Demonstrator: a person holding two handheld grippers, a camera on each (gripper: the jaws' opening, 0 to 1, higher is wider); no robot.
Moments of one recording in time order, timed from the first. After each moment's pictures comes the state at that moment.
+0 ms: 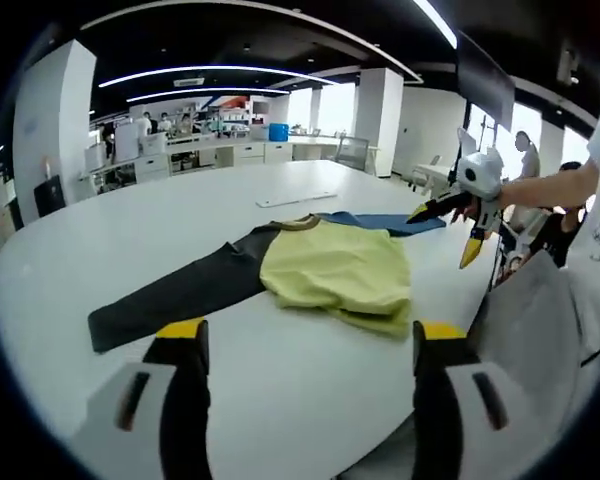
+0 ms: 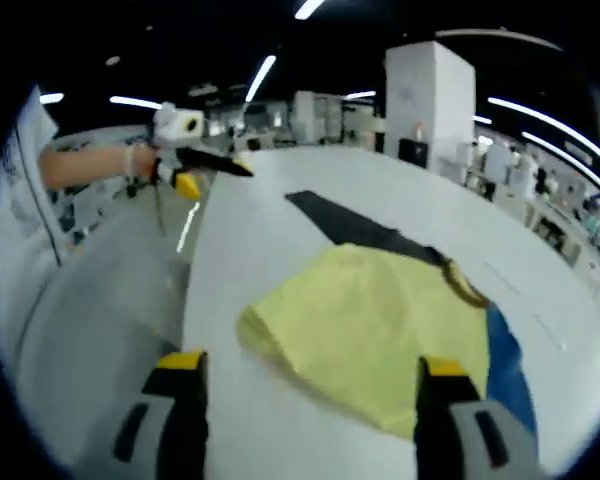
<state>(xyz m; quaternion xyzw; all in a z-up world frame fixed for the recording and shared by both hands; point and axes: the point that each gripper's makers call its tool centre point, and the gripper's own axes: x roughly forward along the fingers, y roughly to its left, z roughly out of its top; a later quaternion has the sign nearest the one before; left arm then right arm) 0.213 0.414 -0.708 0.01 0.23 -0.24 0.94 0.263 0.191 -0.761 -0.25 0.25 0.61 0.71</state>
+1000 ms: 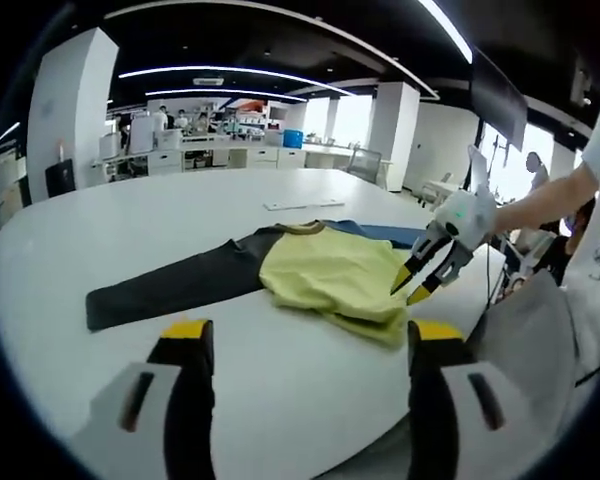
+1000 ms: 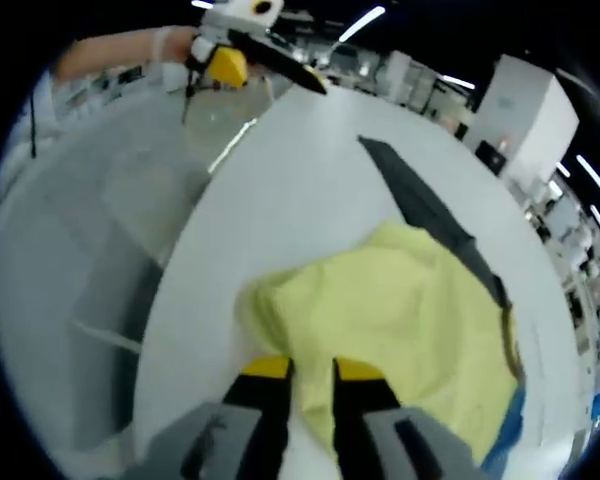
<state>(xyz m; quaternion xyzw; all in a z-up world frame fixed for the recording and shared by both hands) 0.205 0.413 -0.711 -0.02 0.23 -0.22 0.95 0.259 0.231 -0.821 -0.40 0.25 0.64 0.61</state>
